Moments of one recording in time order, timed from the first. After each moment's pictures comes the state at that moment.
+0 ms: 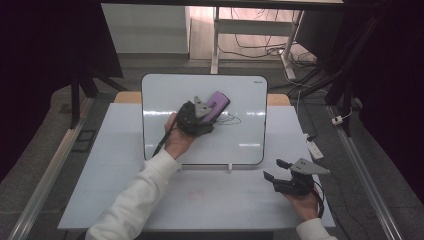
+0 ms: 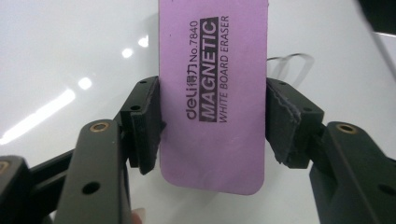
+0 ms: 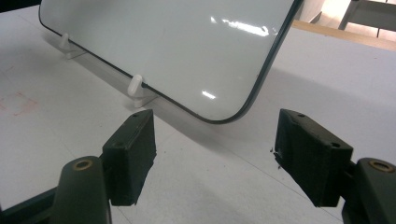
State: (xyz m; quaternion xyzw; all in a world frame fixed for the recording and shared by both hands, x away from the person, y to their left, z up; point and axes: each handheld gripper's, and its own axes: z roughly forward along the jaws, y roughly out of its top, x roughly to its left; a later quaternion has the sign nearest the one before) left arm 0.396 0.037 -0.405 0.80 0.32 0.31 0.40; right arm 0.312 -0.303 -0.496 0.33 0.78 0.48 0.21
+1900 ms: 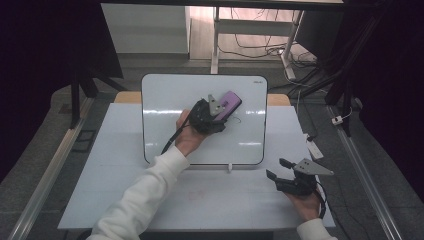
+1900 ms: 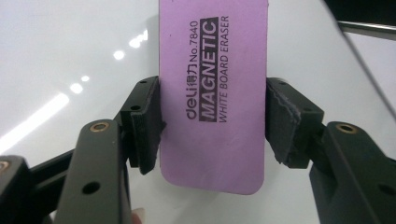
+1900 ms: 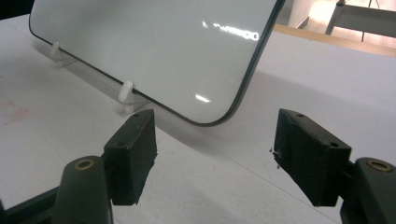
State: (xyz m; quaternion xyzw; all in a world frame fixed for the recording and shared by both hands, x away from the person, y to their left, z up) left arm 0.403 0.011 -0.396 0.81 0.30 0.31 0.39; right arm 0.310 -0.308 -0.494 0.34 0.77 0.49 0.23
